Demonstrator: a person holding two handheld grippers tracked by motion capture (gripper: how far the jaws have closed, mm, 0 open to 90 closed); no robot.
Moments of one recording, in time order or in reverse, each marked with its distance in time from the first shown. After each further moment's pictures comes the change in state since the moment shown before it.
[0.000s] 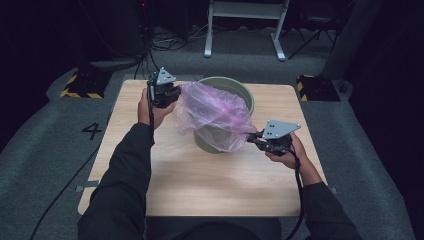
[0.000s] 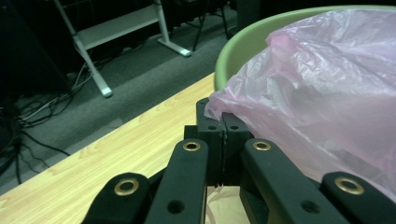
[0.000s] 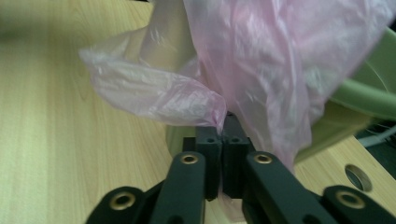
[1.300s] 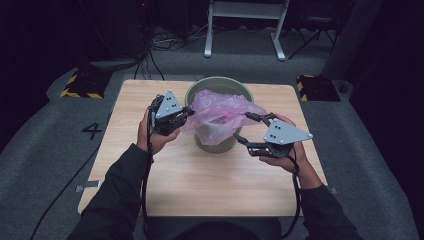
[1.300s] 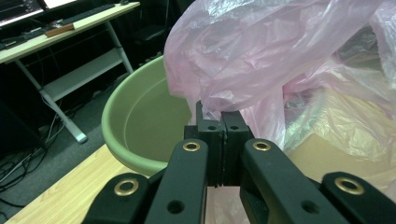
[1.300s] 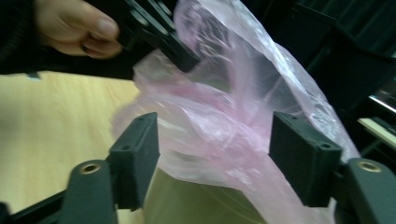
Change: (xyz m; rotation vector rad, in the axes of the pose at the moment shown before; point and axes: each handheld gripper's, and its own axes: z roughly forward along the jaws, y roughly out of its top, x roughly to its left) left arm -0.079 -0.004 -0.070 -0.122 -0.143 0.168; right arm 0.033 0.066 -0.029 -0.222 -0.194 -0.072
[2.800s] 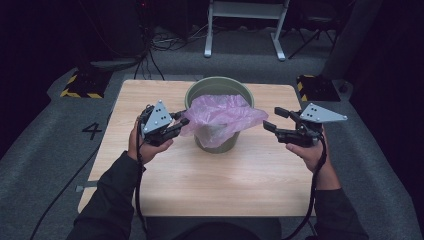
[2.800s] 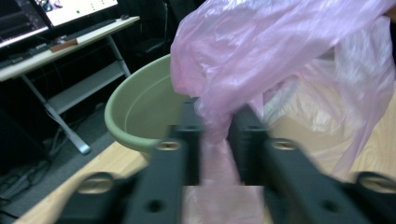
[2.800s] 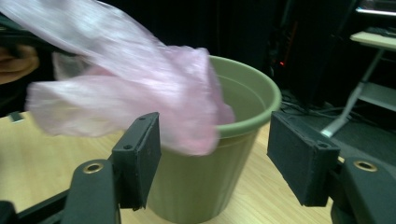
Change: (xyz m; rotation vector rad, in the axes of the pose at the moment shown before) left arm -0.011 -0.016 -0.028 -0.045 0.012 0.059; right arm -0.057 -0.045 -0.042 0.038 -0.046 0.394
